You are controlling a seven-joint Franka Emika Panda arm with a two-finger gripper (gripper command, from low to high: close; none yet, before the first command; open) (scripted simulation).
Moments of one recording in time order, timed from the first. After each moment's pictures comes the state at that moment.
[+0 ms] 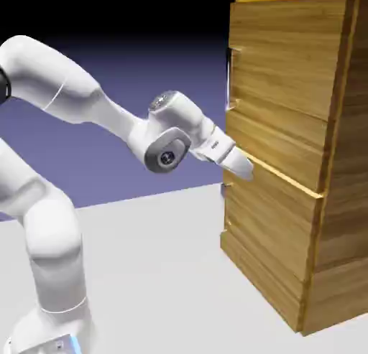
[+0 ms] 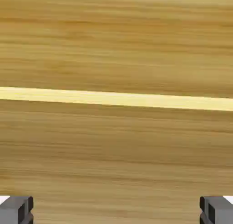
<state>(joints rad) -0.03 -0.61 0.06 -2.79 0.12 3.03 0.68</state>
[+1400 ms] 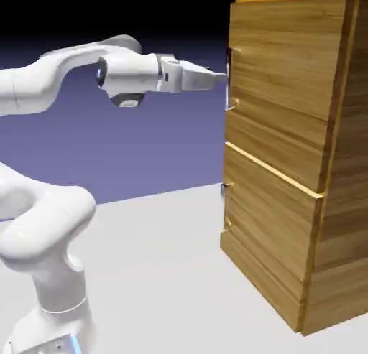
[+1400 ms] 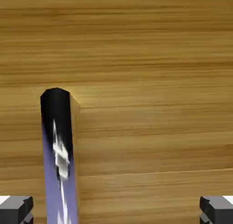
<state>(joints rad) -0.76 -1.16 0.93 -2.44 1.94 2.96 -0.31</state>
